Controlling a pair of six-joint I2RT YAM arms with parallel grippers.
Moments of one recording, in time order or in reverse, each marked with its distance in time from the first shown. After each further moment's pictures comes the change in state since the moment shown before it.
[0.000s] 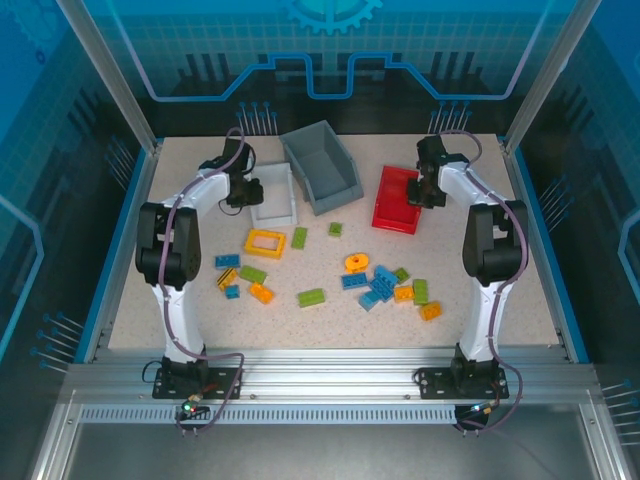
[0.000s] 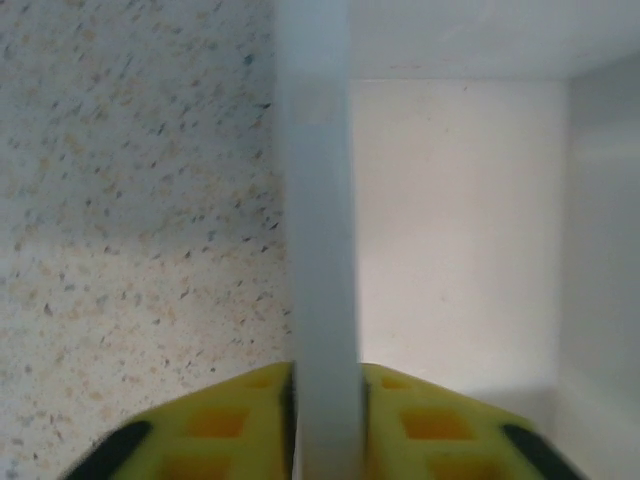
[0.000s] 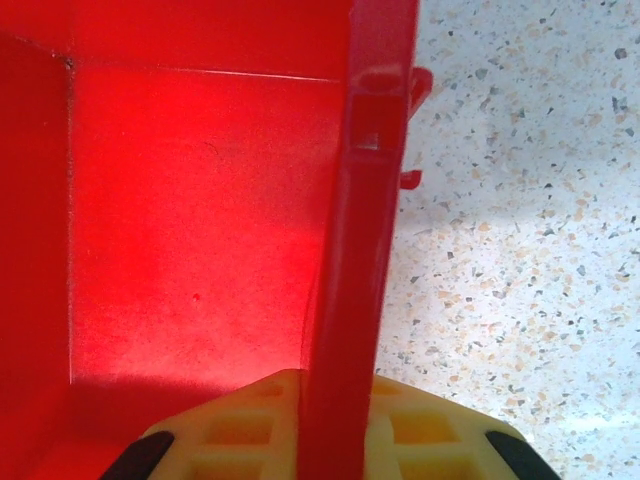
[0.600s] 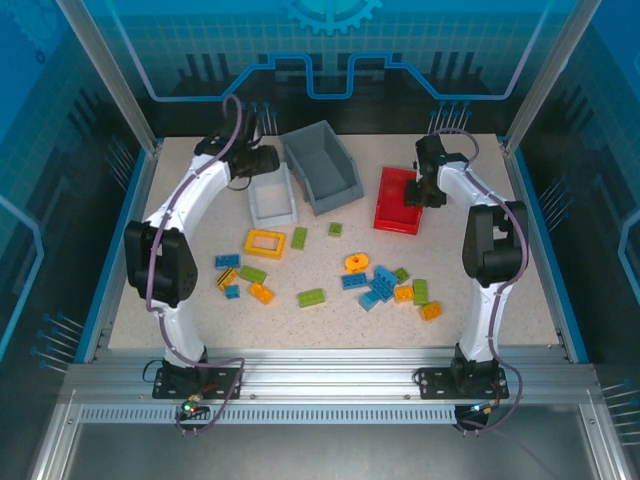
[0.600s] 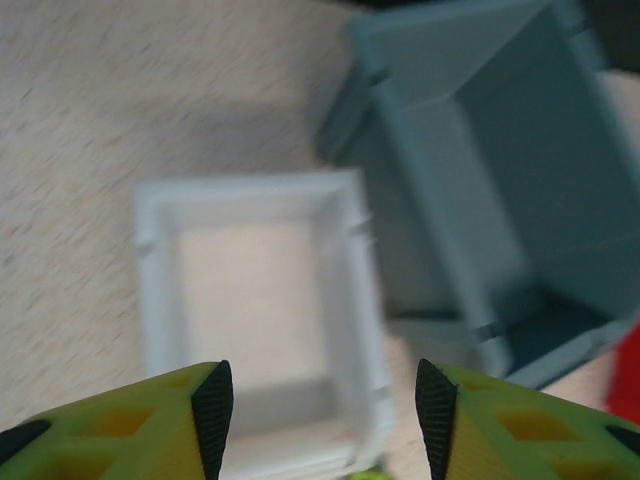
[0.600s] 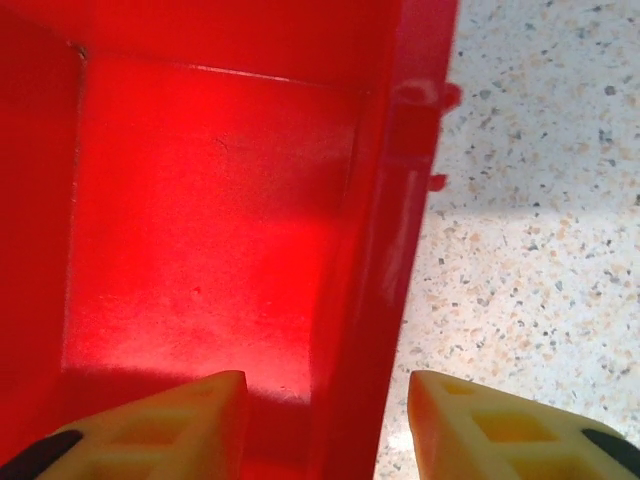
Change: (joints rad) left arm -0.114 -0.125 0.256 -0.101 -0.035 -0.107; right arm 0.009 -0.024 -0.003 -0.003 0.019 -0.087
